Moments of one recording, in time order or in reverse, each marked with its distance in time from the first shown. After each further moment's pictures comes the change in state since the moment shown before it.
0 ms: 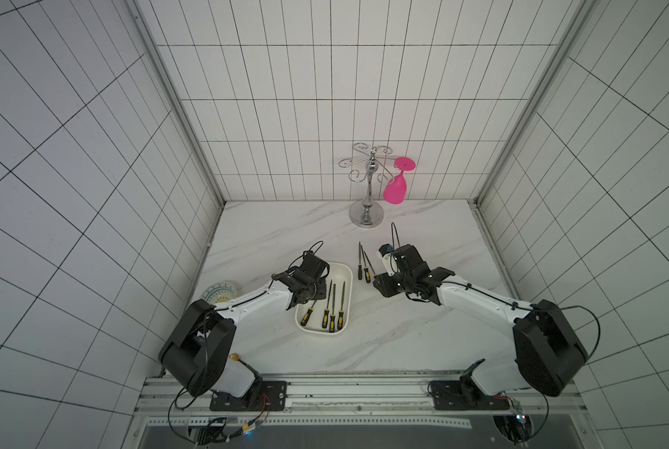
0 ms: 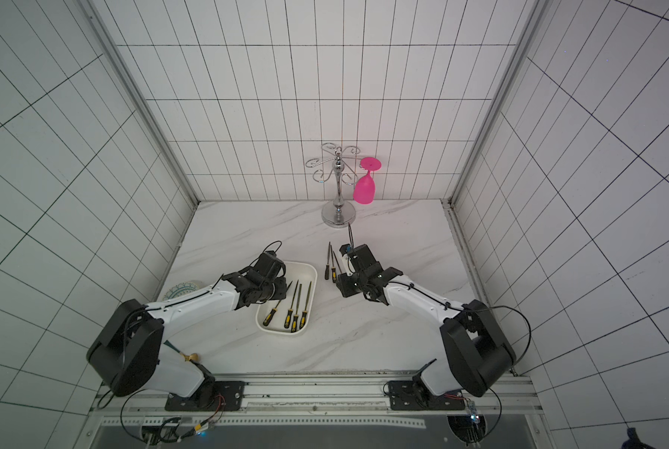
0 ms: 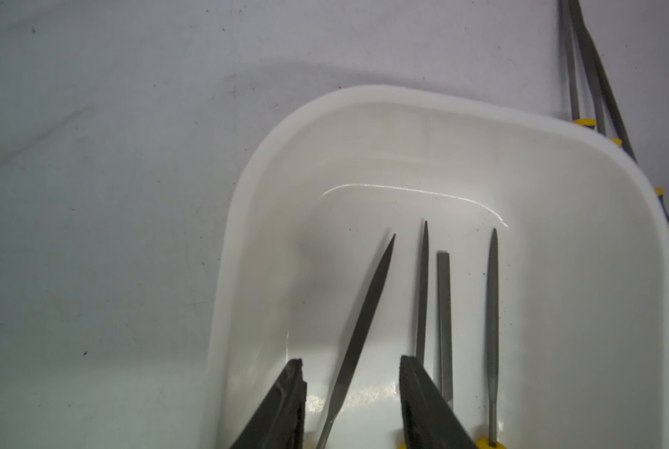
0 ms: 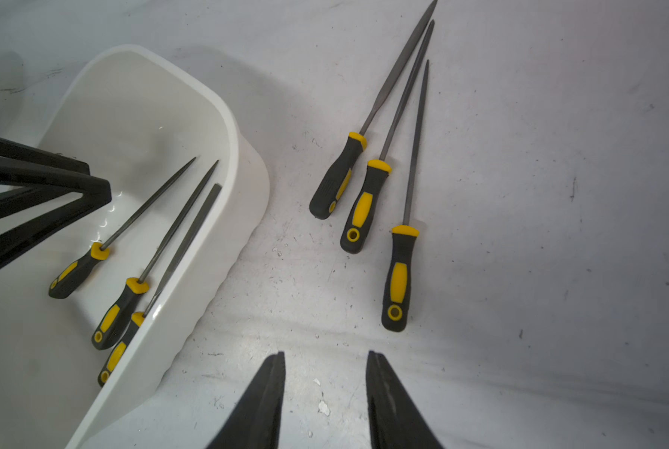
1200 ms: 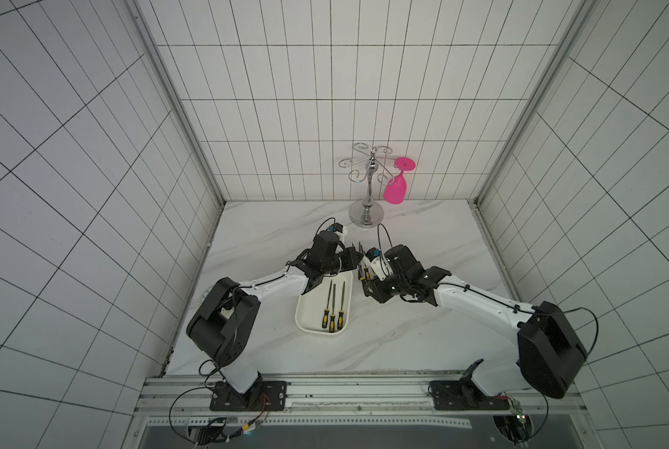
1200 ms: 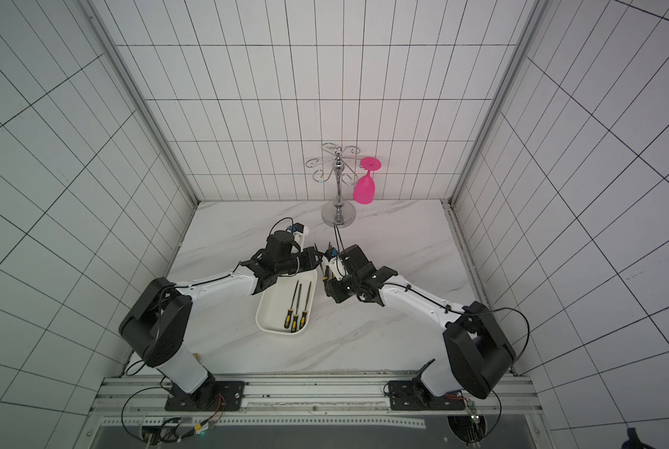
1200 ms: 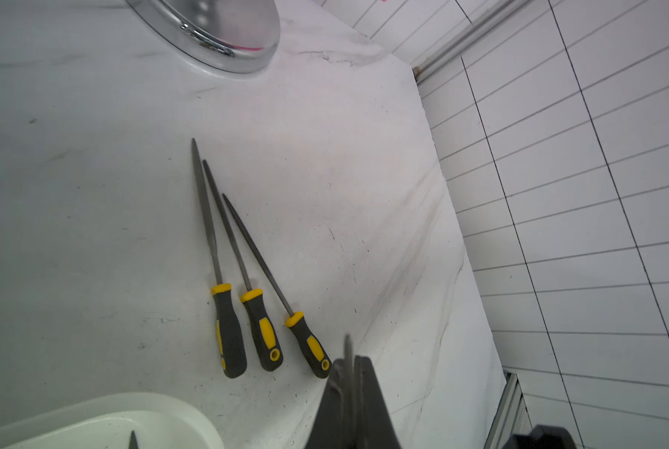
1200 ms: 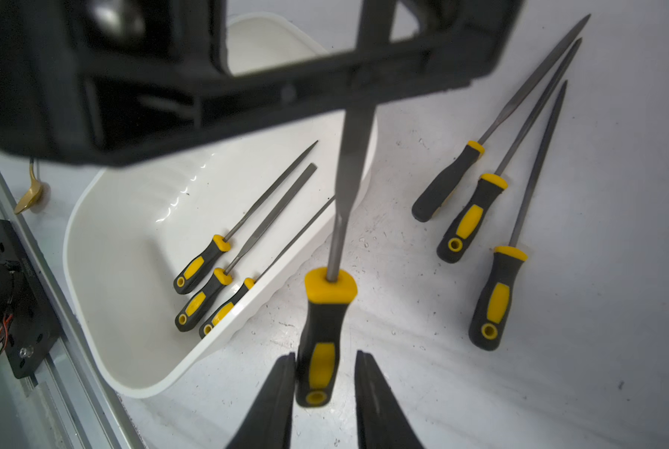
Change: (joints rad) left arm 0.001 0.190 0.173 0.533 0.443 -0.169; right arm 0.087 -0.031 0.056 -0.068 -0.095 -0.073
